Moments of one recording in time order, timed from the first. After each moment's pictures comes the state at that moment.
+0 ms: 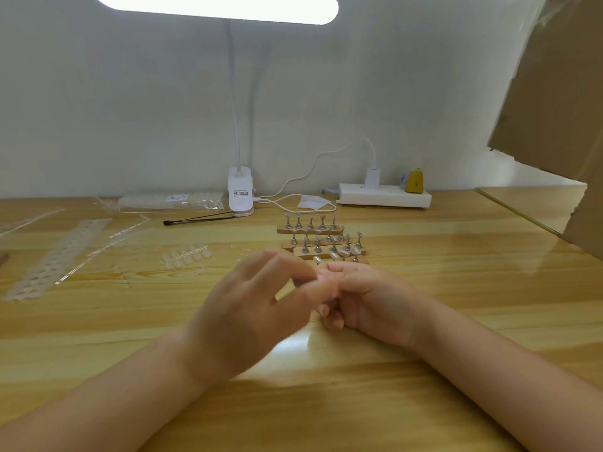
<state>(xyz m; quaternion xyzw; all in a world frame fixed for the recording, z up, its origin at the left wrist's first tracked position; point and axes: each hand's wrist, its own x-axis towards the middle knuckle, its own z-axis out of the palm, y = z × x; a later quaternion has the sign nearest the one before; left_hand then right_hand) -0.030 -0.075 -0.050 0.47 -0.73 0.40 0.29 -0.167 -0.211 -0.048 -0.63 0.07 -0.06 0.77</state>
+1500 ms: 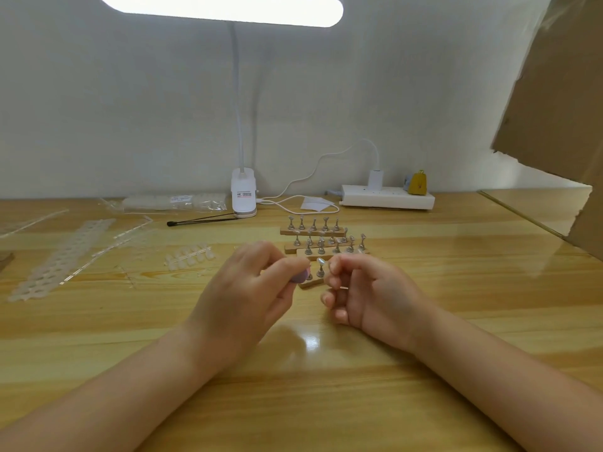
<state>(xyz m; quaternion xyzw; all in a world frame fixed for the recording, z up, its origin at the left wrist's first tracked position) -0.017 -0.074 -0.054 0.60 -0.68 0.28 0.31 -0.165 -0.205 -0.043 -0.53 0.16 -0.15 0.82</state>
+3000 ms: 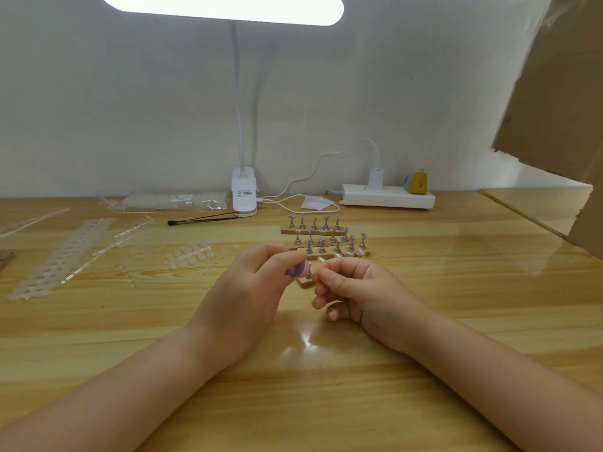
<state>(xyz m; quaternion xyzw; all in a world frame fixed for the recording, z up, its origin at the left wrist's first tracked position) -0.021 -0.077 -0.056 0.60 -0.67 0.25 0.37 -0.166 -0.202 -0.050 -0.64 0.13 -0.18 0.74</state>
